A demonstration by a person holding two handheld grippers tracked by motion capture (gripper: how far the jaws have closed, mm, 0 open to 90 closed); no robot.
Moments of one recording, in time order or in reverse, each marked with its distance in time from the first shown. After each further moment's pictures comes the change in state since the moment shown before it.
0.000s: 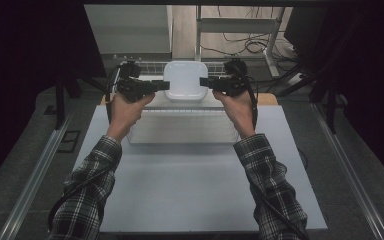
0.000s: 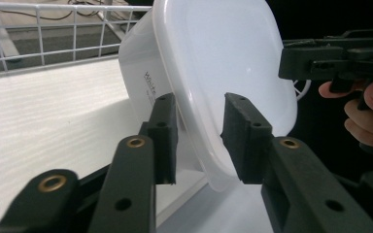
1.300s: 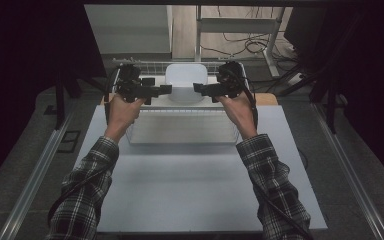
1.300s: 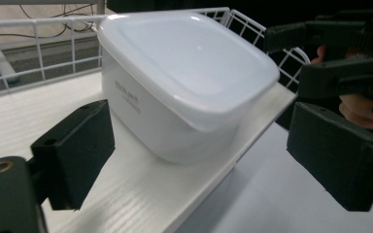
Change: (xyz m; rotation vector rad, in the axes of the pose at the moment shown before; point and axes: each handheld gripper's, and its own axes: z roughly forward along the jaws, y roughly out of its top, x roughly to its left) left arm 0.007 -0.010 -0.002 -0.021 -0.034 0.110; right arm 0.003 -0.004 0.008 0.016 -0.047 -0.156
